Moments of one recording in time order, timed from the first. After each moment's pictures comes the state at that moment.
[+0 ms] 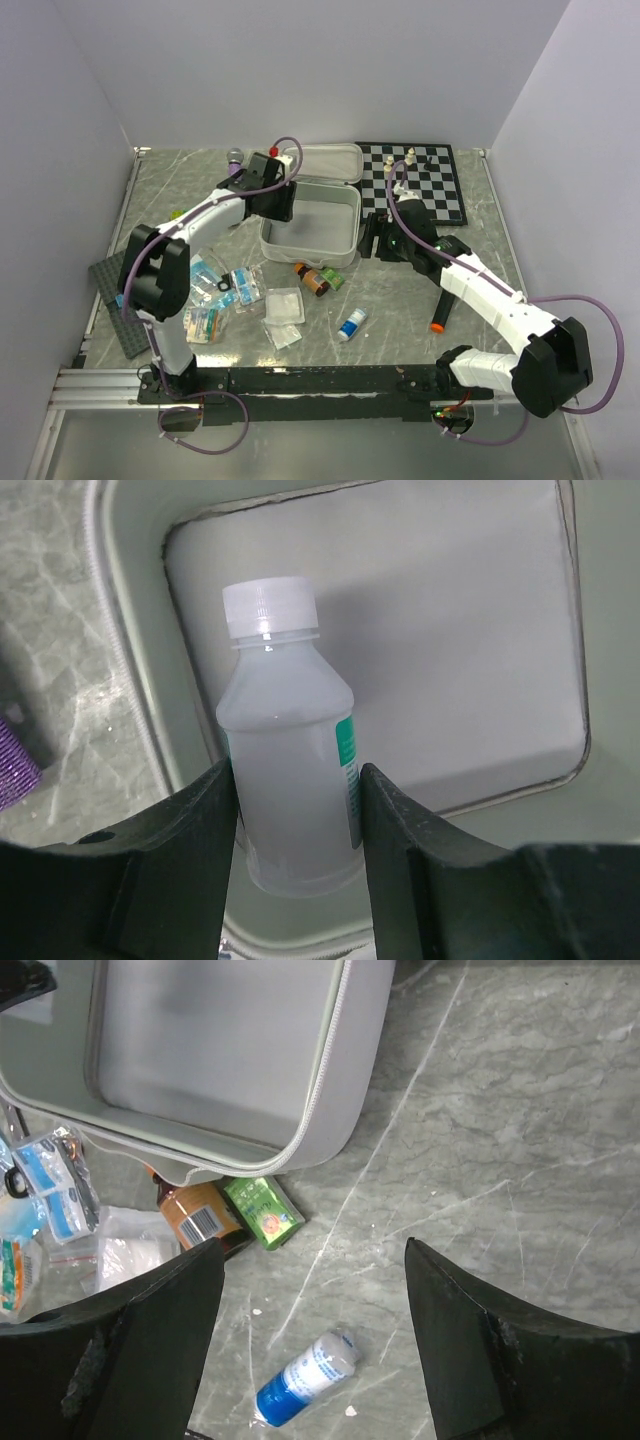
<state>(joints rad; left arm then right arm) -0.45 1.81 1.41 -0.42 0.04 -0.17 0.49 1.18 0.89 -0.44 0.04 0.52</state>
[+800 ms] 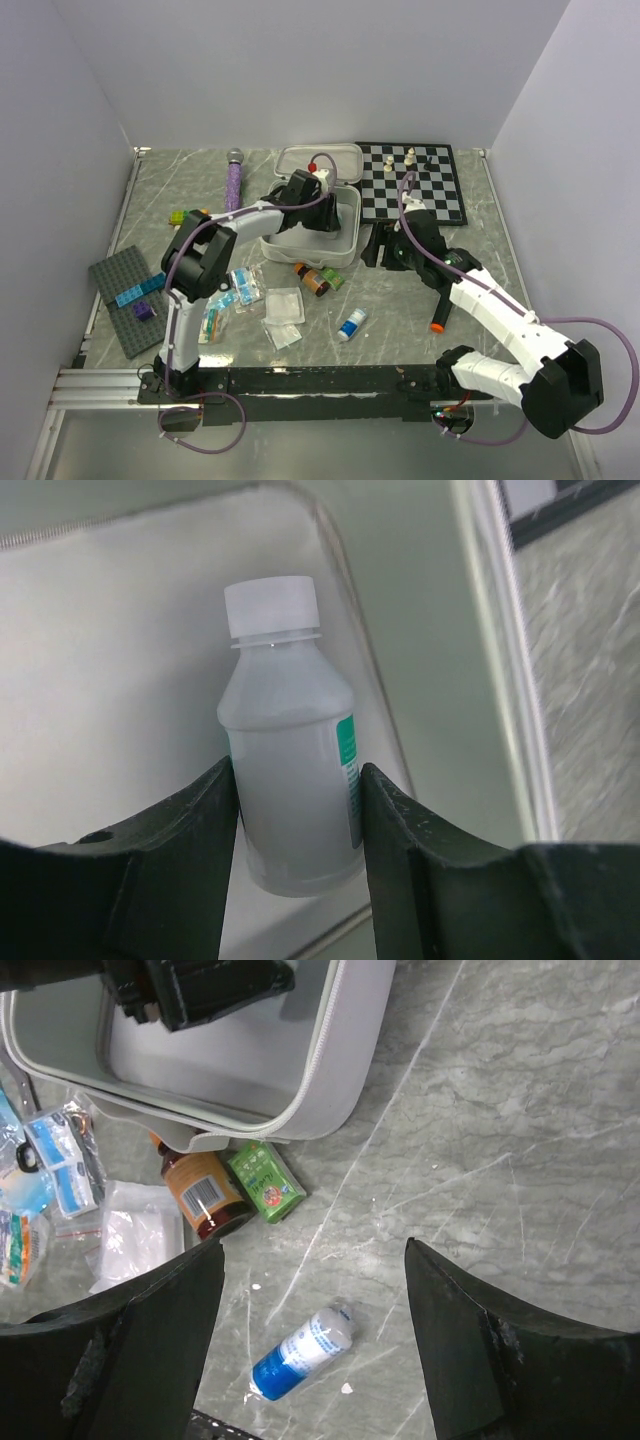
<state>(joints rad) -0.60 2.10 1.49 -0.11 0.23 -0.37 0.49 1.07 0.81 -0.44 0.01 0.52</state>
